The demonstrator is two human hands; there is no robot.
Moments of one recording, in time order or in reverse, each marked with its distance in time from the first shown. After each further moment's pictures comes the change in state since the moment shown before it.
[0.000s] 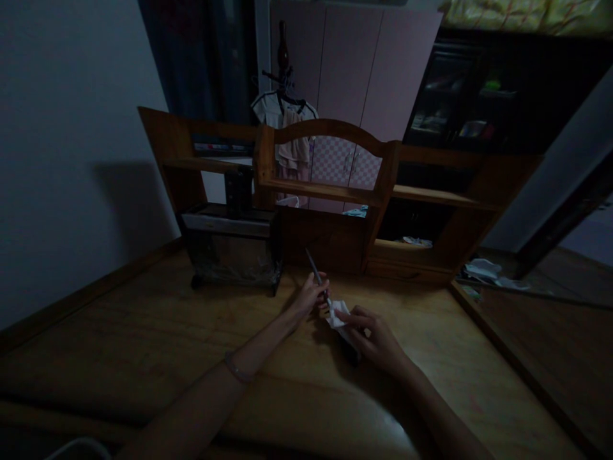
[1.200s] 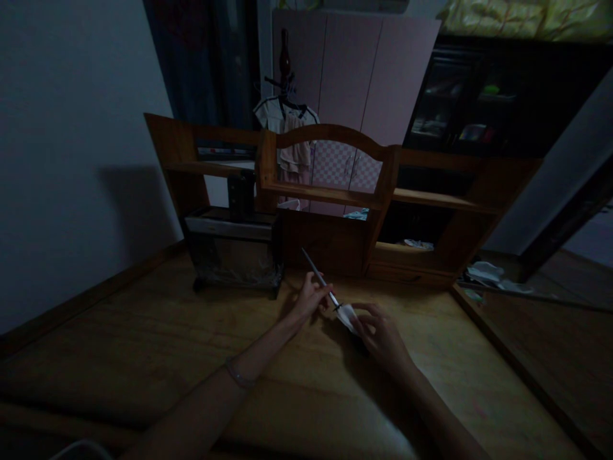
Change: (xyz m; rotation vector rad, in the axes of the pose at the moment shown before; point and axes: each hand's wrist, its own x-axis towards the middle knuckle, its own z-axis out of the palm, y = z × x) left_hand 0.006 -0.003 -0.005 0.150 0.023 0.187; right_hand 0.002 0.016 -0.001 -0.192 0.195 0.059
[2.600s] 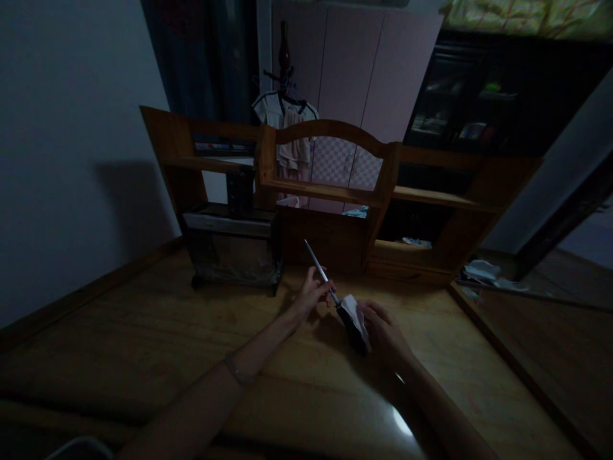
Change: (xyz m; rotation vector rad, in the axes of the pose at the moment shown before) left_hand -0.003 0.009 0.003 -0.128 -0.112 -0.014; right_hand 0.000 0.006 0.009 0.757 0.020 0.530
